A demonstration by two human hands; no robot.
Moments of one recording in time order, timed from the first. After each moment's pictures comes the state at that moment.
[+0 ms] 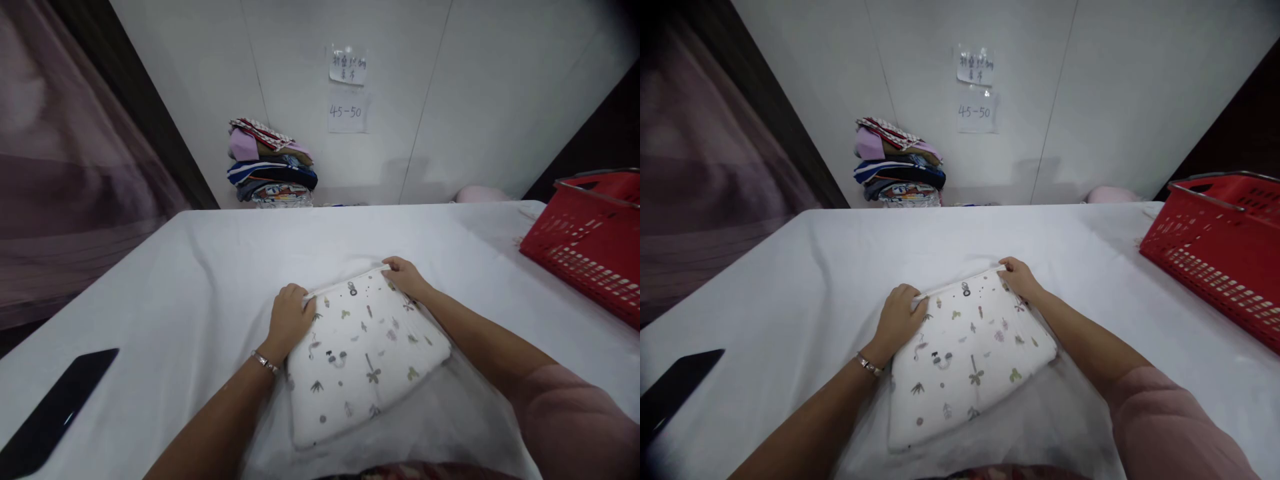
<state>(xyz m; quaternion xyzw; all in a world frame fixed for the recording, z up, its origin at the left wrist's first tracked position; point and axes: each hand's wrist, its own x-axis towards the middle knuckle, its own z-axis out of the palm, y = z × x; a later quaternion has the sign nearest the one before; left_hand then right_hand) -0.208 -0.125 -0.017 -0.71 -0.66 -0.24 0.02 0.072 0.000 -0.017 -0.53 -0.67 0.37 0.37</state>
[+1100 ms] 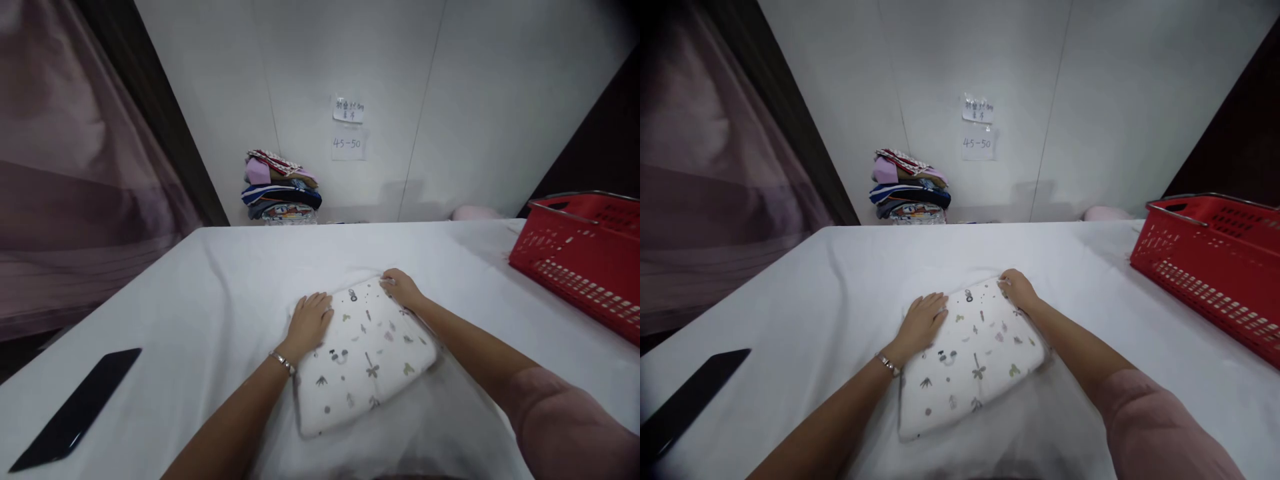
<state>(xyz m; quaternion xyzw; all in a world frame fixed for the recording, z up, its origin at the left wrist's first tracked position) -0.191 -0.130 -0.025 -0.77 -0.61 -0.19 -0.02 0.078 -0.001 -0.029 -0.52 -0.78 0.18 0.30</state>
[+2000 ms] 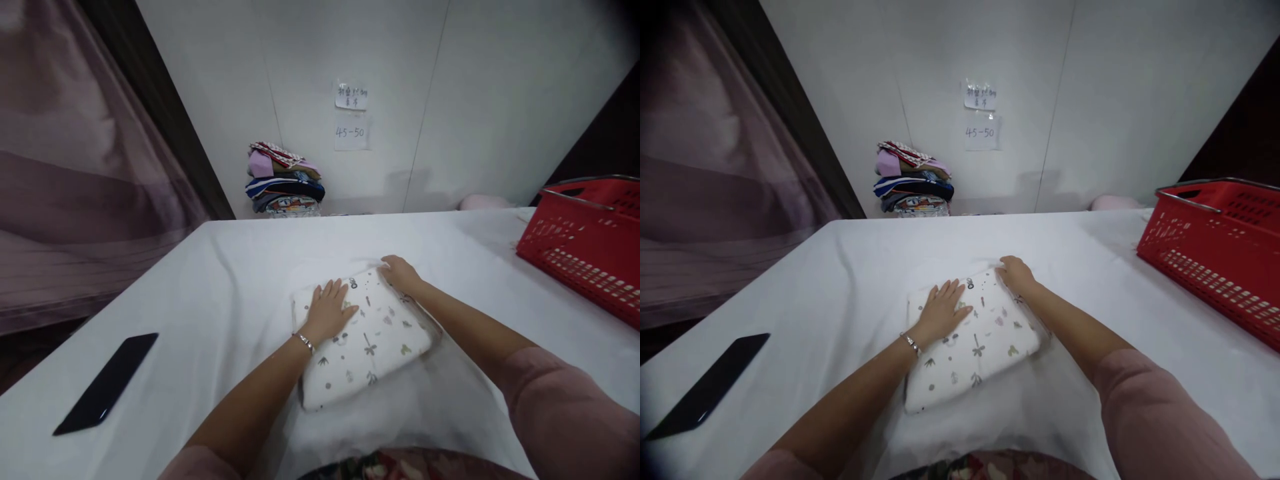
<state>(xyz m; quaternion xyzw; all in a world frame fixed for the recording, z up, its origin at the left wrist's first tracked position) -0.154 -0.125 -0.025 -0.78 -0.62 -0.07 -0.01 0.060 -0.010 -0.003 -0.55 -0.81 0.12 0.18</state>
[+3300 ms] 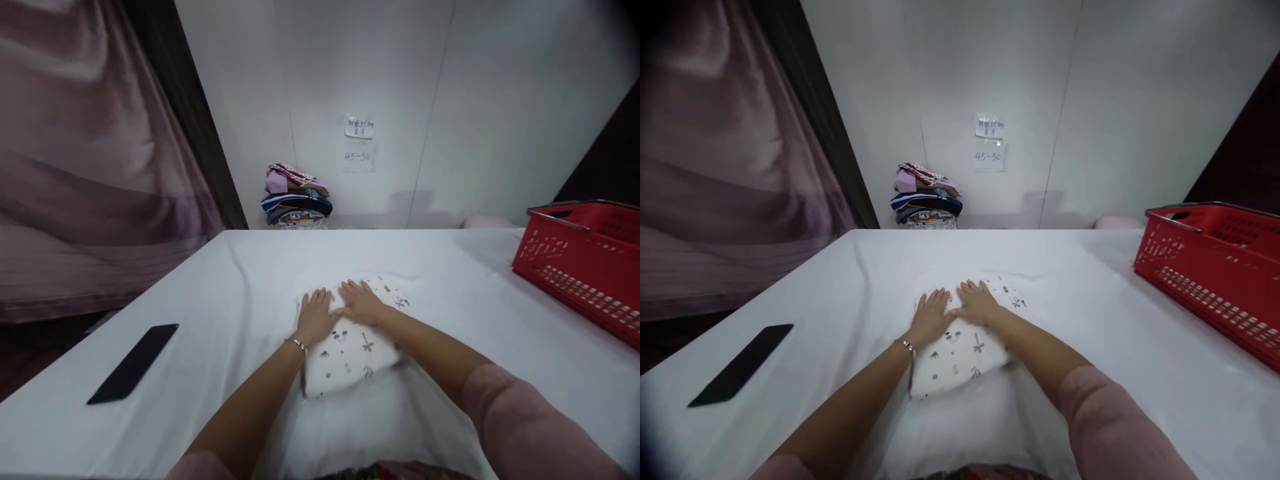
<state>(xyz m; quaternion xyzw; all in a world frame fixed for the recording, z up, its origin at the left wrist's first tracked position) -0.178 -0.141 -0.034 -0.72 -0.69 -0.08 0.03 -0.015 -0.069 -0.009 -0.32 -0.94 0.09 0.04</state>
